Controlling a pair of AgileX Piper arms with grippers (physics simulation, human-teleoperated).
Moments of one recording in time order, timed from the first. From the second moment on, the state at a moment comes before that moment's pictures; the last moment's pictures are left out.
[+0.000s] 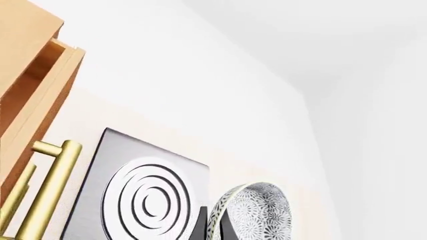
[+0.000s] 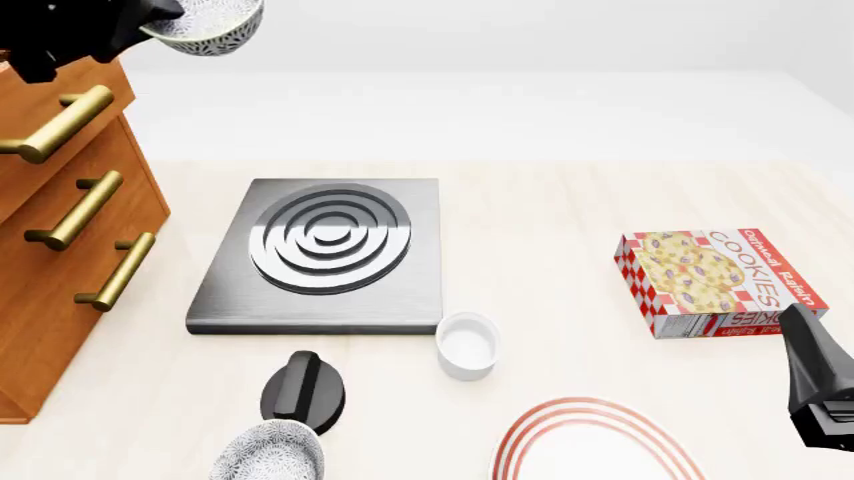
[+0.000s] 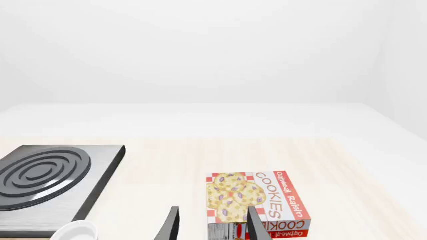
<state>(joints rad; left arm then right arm) -0.22 1.20 -1.20 0.42 -0.72 0.00 0.00 0.00 0.00 0.00</state>
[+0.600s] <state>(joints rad) -0.37 1.17 -1.13 0.41 -0.69 0.00 0.00 0.00 0.00 0.00</state>
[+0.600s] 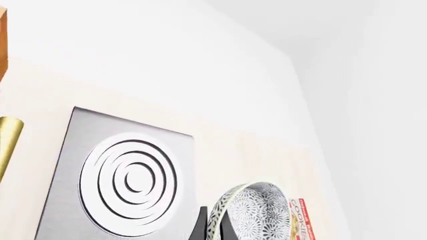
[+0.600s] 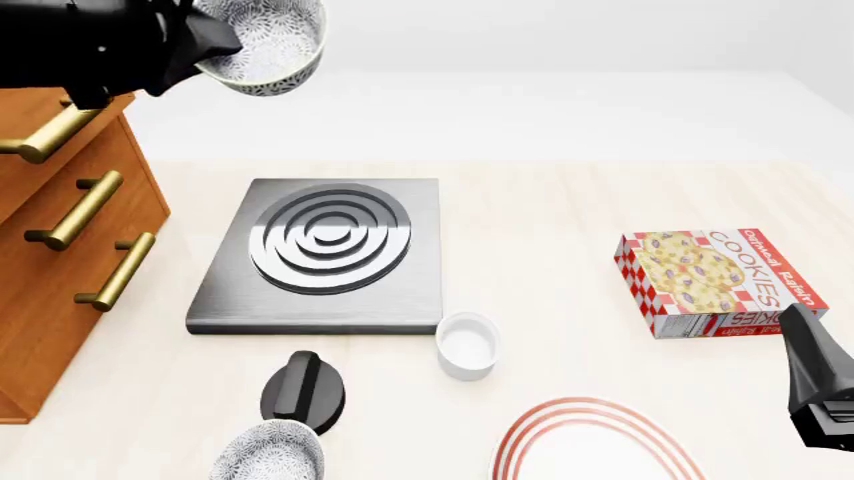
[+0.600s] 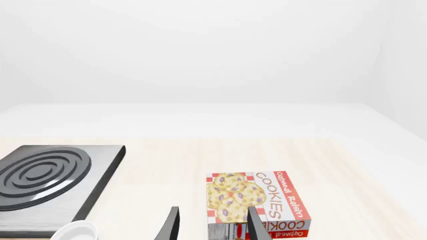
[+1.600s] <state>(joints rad) -0.55 1.16 -0.98 0.38 -0.68 0.00 0.00 0.00 0.00 0.00</state>
